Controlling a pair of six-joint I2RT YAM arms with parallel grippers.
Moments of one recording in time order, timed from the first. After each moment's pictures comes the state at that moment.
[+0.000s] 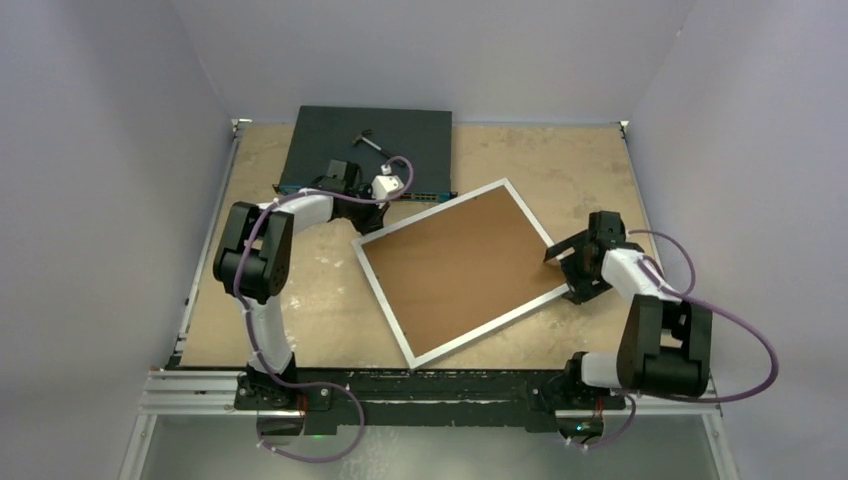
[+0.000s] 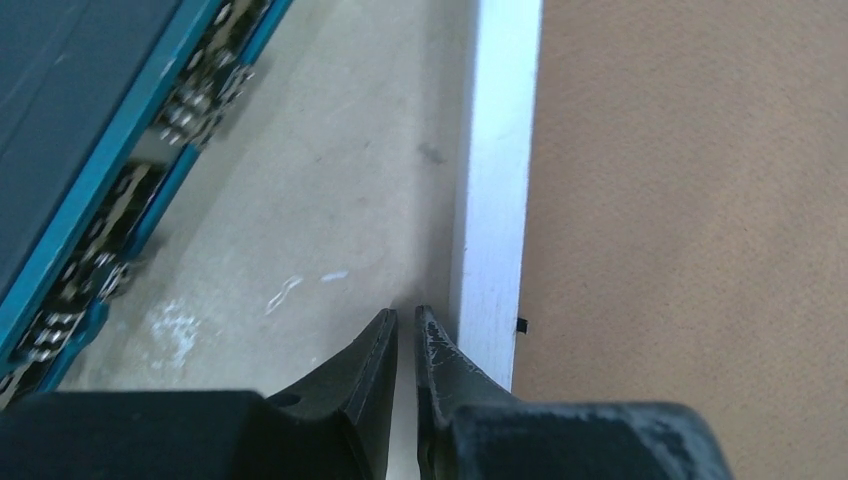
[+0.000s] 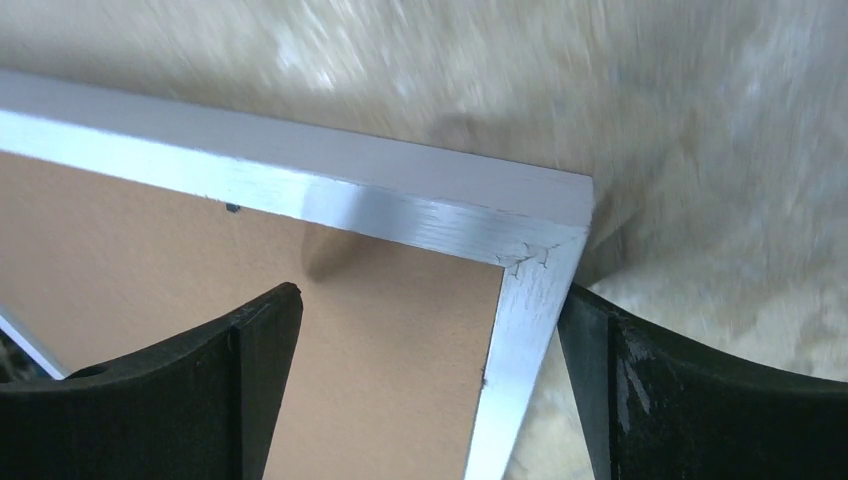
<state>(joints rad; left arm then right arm) -0.26 1.95 1.22 -0.29 0.55 0.59 -0.12 1.31 0.65 -0.57 -0.06 1.01</state>
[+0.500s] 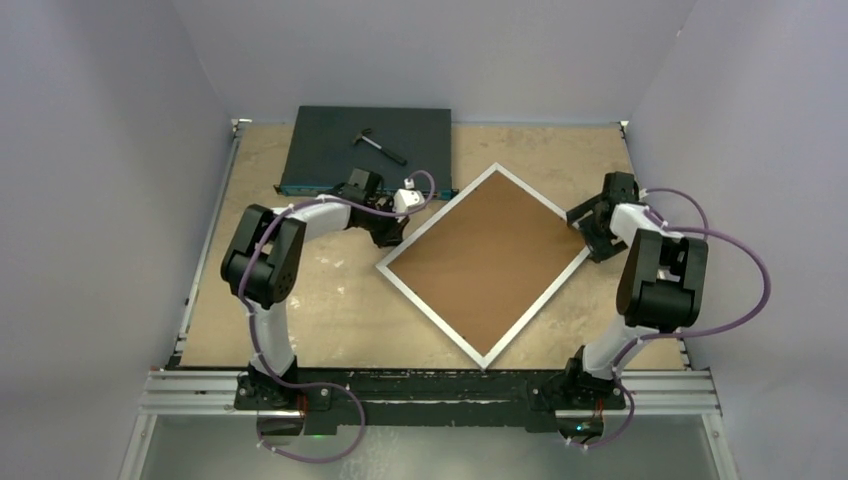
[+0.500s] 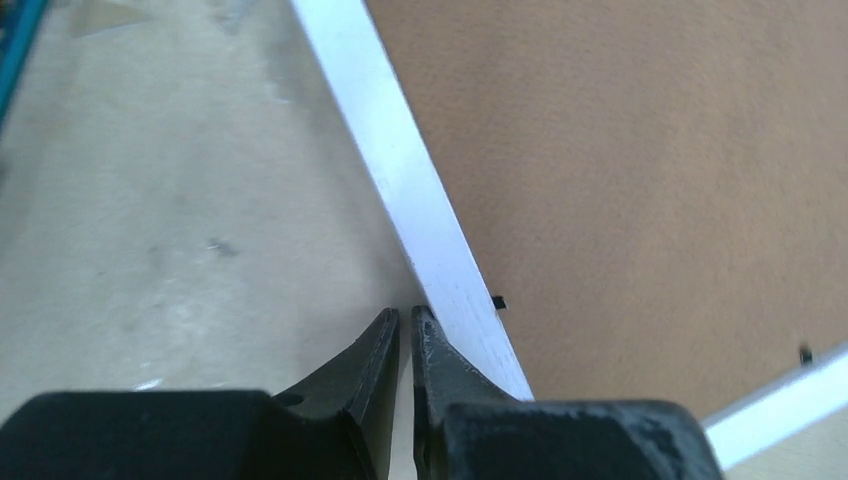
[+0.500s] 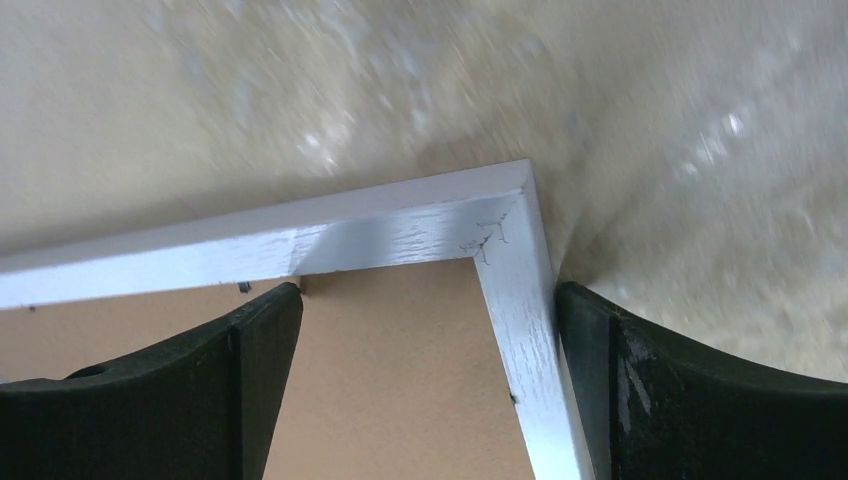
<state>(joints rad) -0.39 1.95 1.21 -0.32 0.60 0.58 -0.21 1.68 1.00 -0.47 0.06 0.91</state>
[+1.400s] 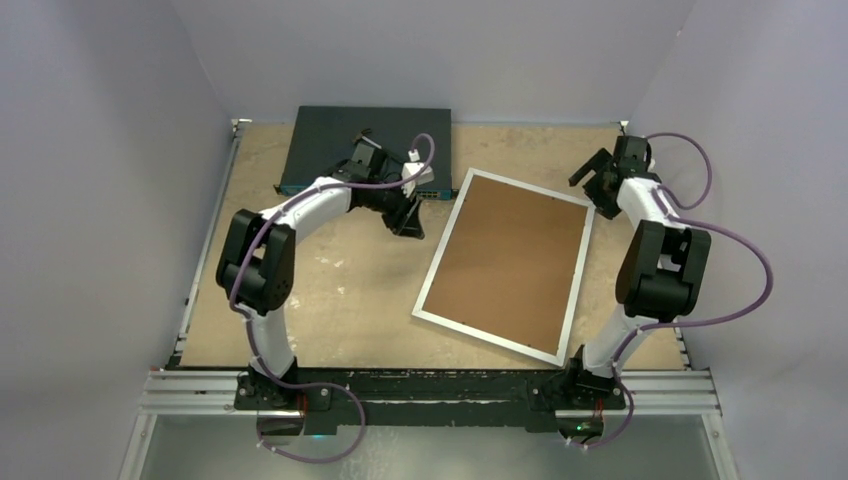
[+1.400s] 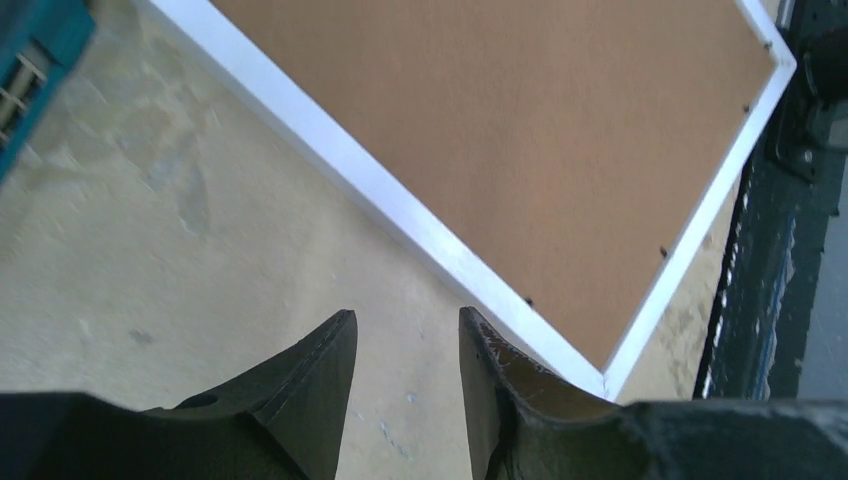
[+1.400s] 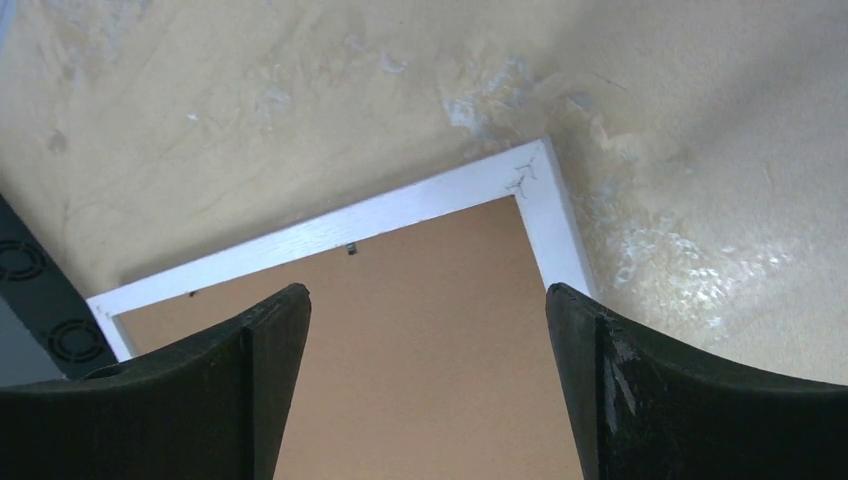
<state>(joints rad) -0.41 1.88 1.37 -0.51 0.80 0.37 -0.22 1.79 1.30 -0.42 0.00 0.62</state>
